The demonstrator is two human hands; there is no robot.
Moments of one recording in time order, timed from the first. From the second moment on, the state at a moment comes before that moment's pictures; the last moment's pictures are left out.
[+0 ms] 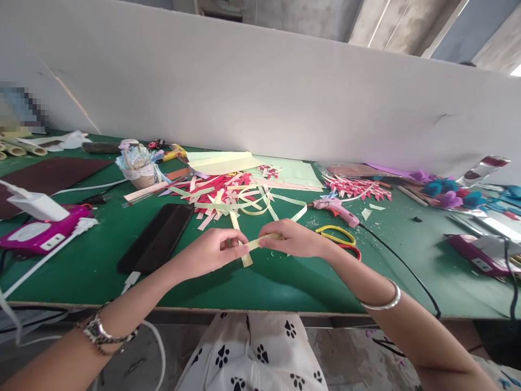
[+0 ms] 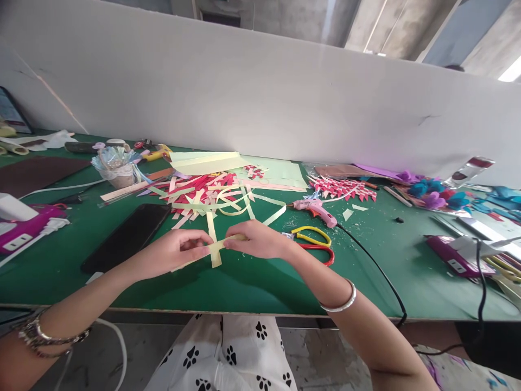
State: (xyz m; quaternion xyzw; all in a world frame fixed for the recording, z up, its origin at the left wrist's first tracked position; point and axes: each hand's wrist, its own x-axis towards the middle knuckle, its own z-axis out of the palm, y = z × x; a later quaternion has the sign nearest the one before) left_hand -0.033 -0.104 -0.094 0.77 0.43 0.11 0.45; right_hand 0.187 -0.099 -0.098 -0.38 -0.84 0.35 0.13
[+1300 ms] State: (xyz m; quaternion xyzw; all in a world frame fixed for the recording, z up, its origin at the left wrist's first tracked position) left_hand -0.031 -0.109 -0.111 0.77 0.44 0.17 0.44; right_hand 0.173 -0.105 -0.093 -0.35 -0.87 0.32 0.12
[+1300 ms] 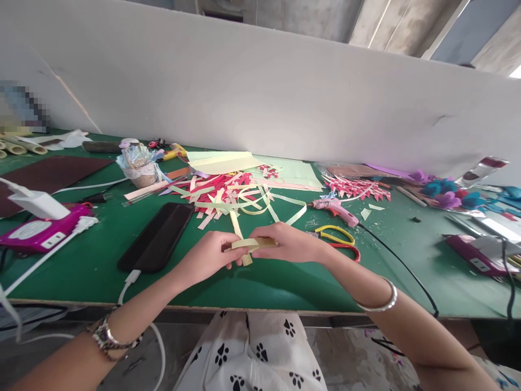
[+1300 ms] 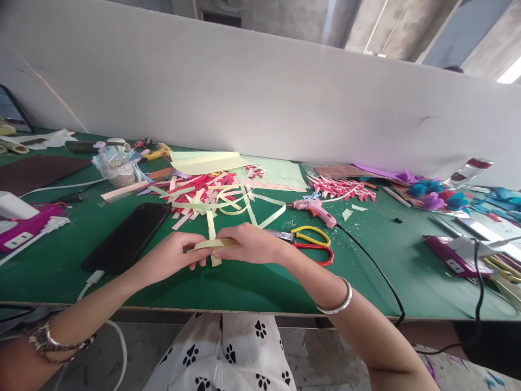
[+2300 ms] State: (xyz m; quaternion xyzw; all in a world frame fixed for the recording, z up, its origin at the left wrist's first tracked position) left_hand -0.030 -0.111 -0.113 0.81 0.41 0.27 0.33; right_hand 0.172 -0.117 -0.102 -0.41 -0.80 0.40 0.19
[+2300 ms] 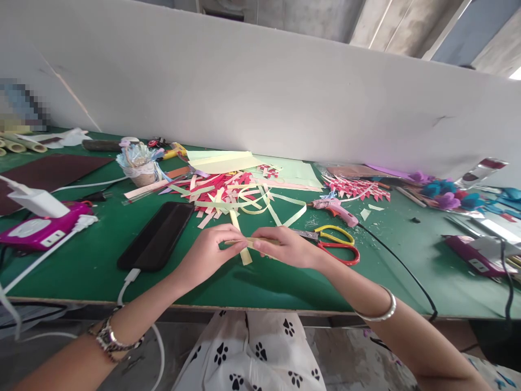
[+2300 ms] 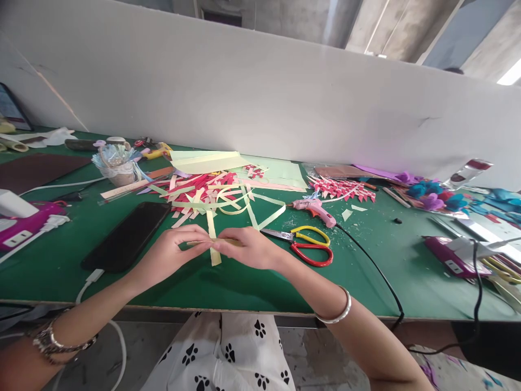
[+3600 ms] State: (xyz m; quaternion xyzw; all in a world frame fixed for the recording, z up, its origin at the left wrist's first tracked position) left_hand -0.028 -0.118 -0.114 0.76 0.46 0.30 0.35; right_hand 0.168 -0.115 -0.100 -0.40 -0.79 0.42 0.18
